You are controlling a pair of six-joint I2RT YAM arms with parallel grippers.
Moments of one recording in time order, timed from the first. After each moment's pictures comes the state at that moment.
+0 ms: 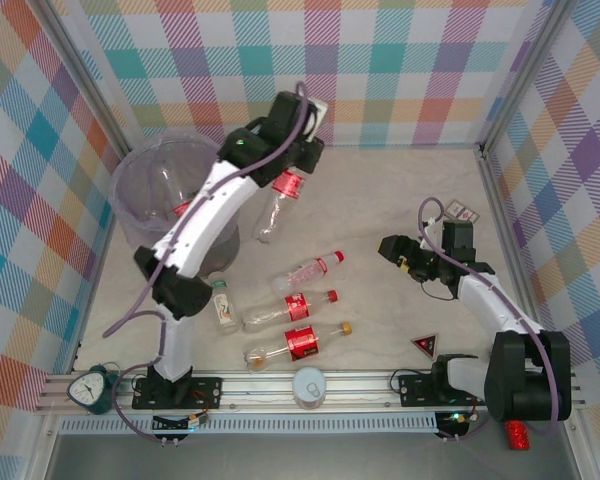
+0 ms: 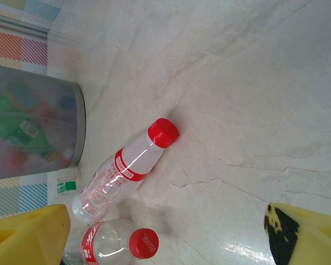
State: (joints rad) left arm -0.66 1.96 2.41 -1.02 -0.25 -0.04; right arm 0.01 1.19 0.59 -0.22 -0.70 0.55
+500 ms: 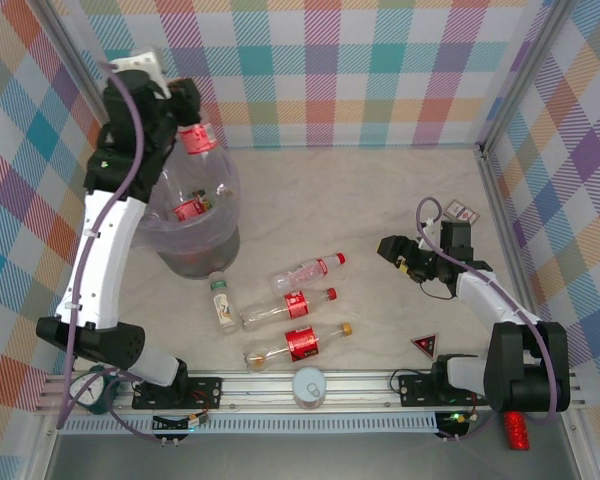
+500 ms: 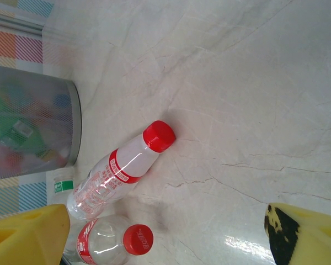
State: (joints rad) left arm -0.18 1.50 1.96 -0.57 -0.13 -0.35; right arm 0.01 1.23 0.59 -0.21 -0.71 0.54
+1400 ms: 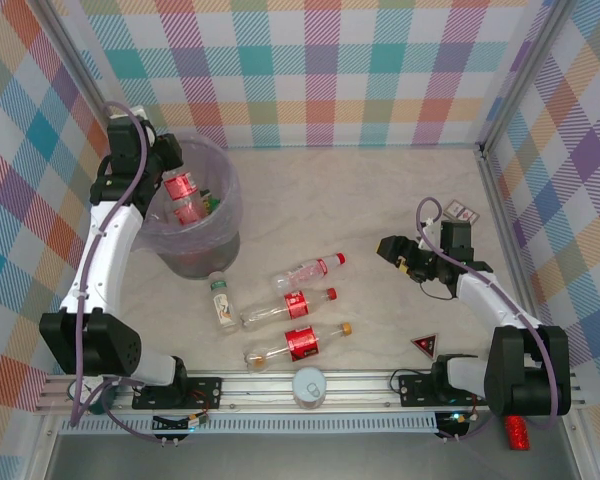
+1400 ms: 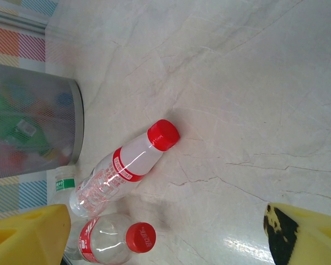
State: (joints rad) left arm -0.01 1.43 1.50 -0.50 -0.07 -0.32; right arm 0.02 1.21 0.59 -0.22 -0.71 0.54
